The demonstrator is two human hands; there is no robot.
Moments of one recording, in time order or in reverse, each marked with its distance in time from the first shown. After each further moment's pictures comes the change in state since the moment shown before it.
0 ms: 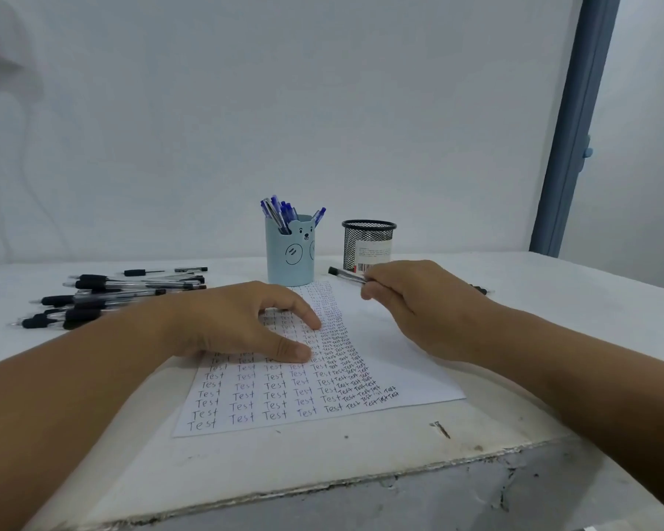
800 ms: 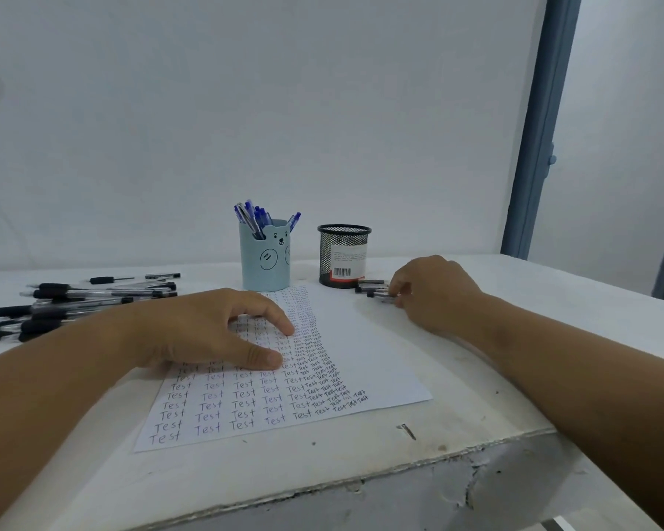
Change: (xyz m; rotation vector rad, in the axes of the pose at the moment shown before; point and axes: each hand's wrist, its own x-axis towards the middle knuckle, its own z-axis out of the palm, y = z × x) left_hand 0.000 -0.003 -0.001 -0.012 -0.029 0.017; right_hand 0.015 0.072 -0.002 -0.335 -0.022 0.386
